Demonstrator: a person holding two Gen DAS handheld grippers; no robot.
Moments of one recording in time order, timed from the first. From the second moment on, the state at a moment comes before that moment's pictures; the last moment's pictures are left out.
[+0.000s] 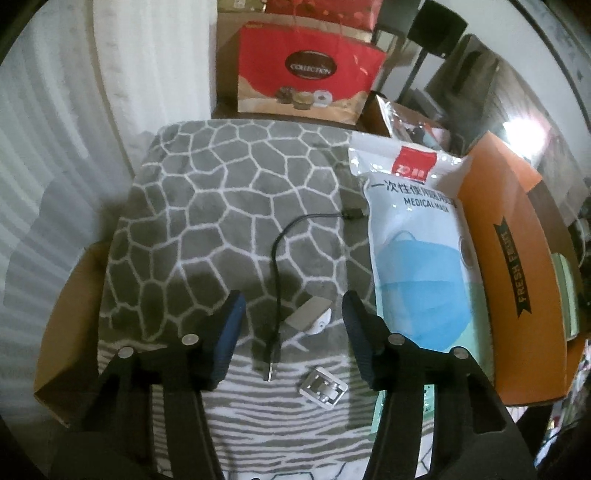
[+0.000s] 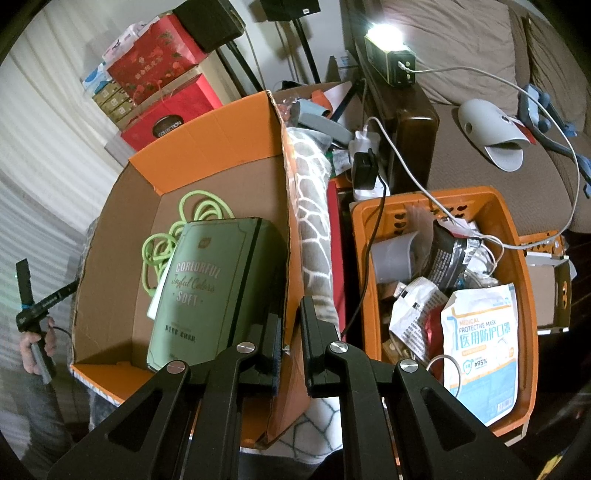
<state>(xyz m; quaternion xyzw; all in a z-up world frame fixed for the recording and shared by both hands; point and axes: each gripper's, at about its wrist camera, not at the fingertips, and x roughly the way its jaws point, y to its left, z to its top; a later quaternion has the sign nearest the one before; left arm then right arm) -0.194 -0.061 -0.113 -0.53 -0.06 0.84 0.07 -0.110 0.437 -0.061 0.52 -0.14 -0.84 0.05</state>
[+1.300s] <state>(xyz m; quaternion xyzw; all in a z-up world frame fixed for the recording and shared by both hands) -0.186 -0.033 -0.071 -0.50 -0.09 0.85 0.13 -0.110 0.438 -0.062 0.52 -0.14 -0.84 0.05</state>
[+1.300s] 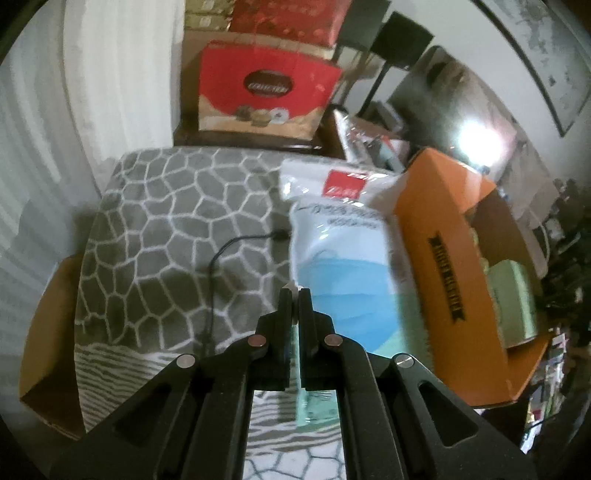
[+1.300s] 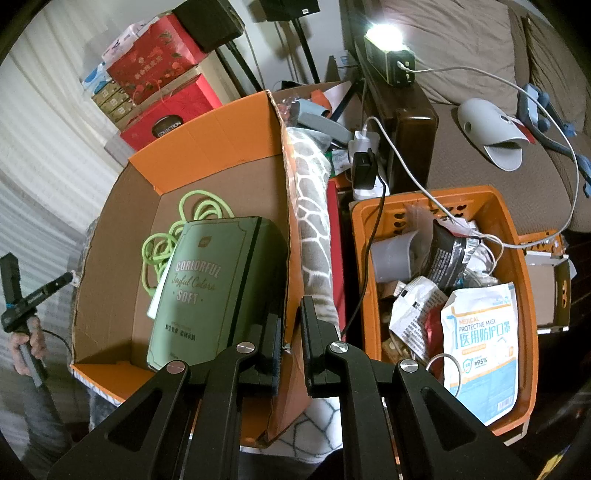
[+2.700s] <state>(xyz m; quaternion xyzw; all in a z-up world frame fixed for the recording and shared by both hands) -0.154 0.112 0.000 -0.45 -0.03 0.86 0.22 -0.108 0.438 -0.062 0.51 -0.15 -0.84 0.05</state>
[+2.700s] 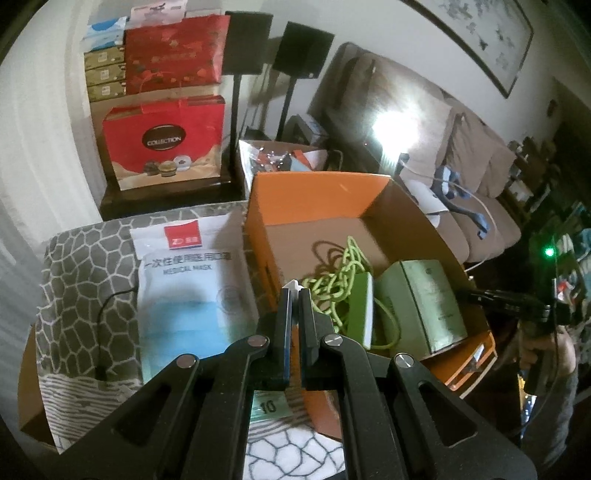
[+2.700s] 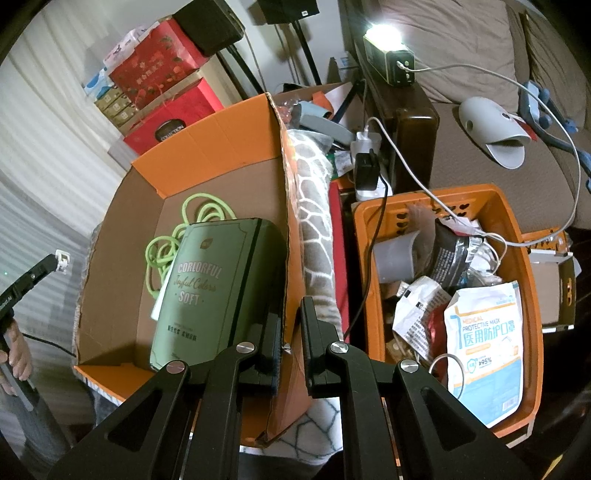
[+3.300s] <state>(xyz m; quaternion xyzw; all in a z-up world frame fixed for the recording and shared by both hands) -0.149 0.148 -0.017 -0.47 -0.02 0.85 0.24 -0.107 0.438 -0.062 0.51 -0.15 -0.84 0.05</state>
